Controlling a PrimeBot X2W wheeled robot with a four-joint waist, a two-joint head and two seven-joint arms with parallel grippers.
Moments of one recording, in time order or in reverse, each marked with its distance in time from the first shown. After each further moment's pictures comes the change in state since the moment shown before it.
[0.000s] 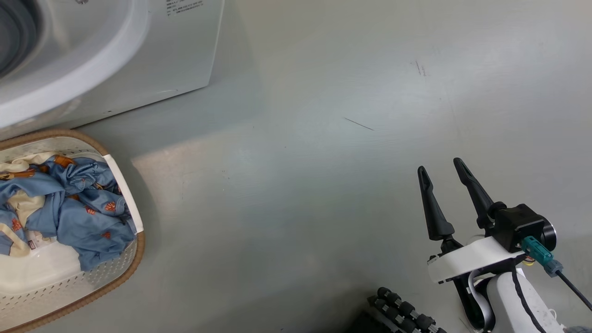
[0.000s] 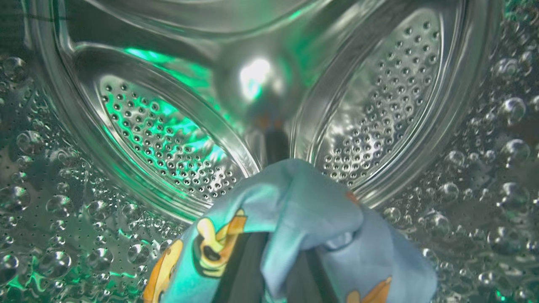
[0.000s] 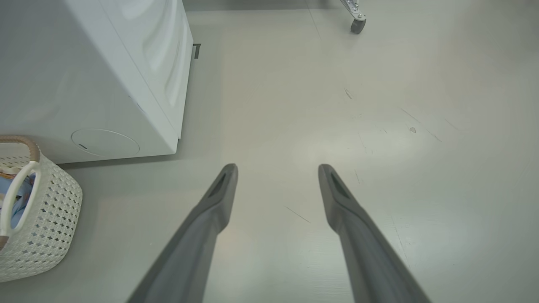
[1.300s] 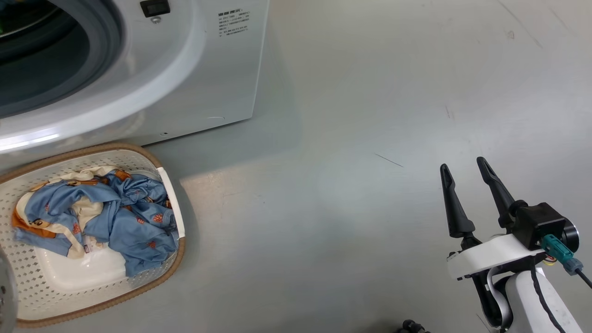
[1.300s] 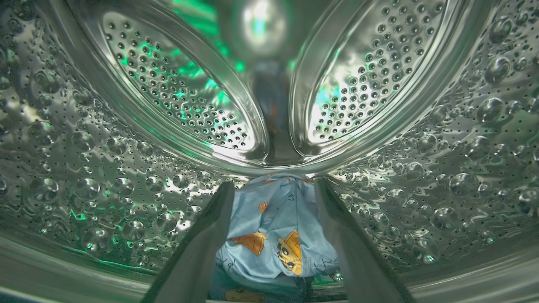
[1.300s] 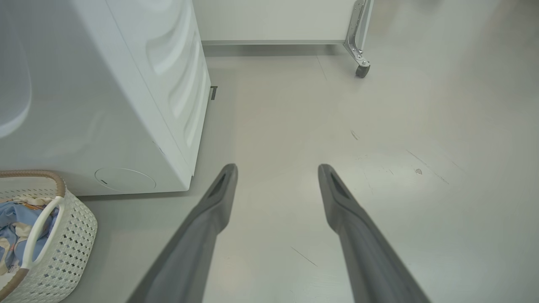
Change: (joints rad) left arm -0.013 -0.157 -0.037 0.291 0.000 0.059 0.088; right arm 0.002 -0.034 -0.049 0.013 0.001 0.000 0.000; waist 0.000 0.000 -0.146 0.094
